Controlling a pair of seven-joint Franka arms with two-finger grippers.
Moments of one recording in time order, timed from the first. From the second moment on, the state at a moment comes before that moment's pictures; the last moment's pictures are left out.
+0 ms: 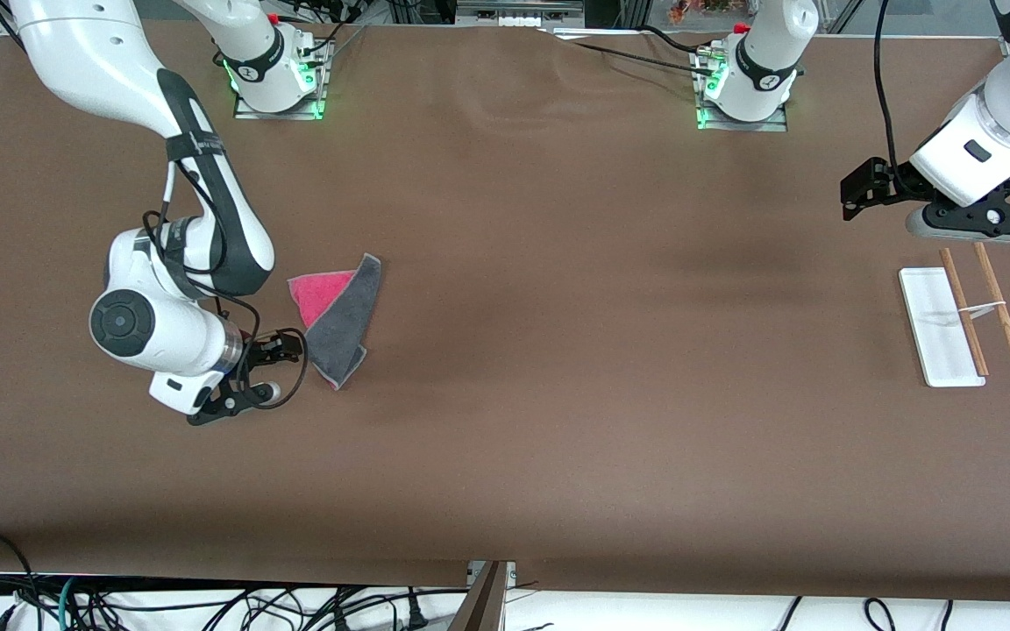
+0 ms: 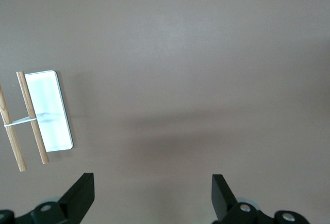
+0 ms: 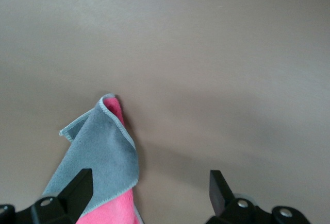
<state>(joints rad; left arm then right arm) -0.12 -0.01 0.00 -1.64 0.05 1.57 -0.03 0.18 0.62 0.02 -1.55 0.05 2.08 -0.22</state>
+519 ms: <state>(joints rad) -0.12 -0.01 0.00 -1.64 0.05 1.57 -0.03 0.17 0.69 0.02 -1.59 0.25 2.14 -0.49</state>
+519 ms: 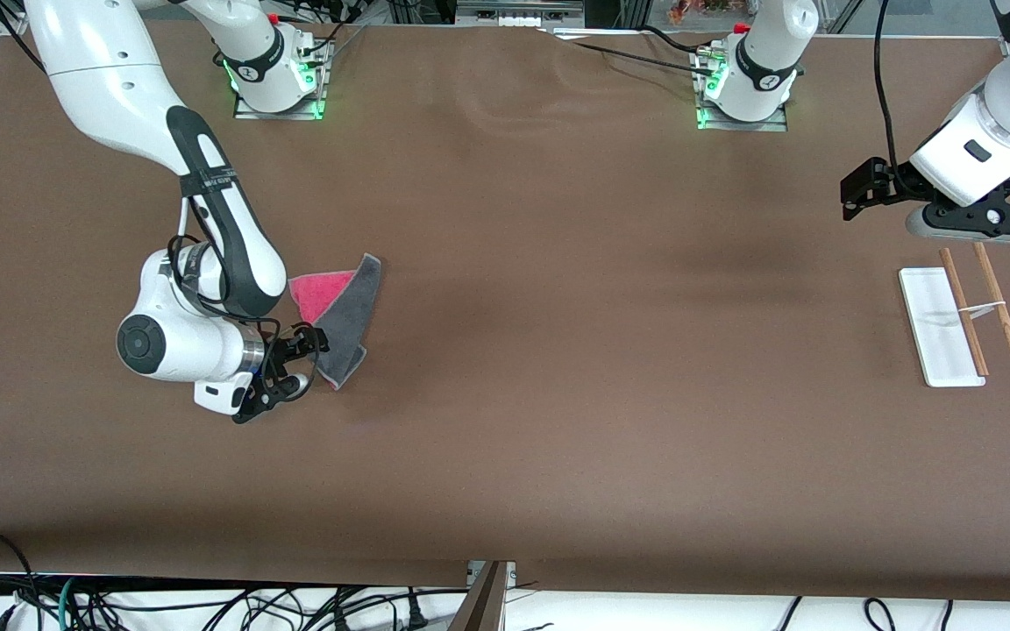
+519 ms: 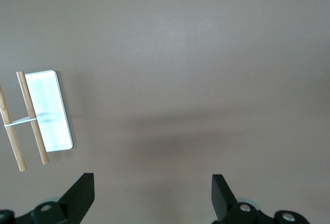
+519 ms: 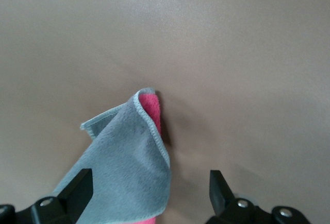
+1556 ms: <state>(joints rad) -0.12 -0.01 0.00 -1.64 0.05 1.57 -0.03 0.17 0.74 0.02 -1.62 0.28 2.20 -0.58</state>
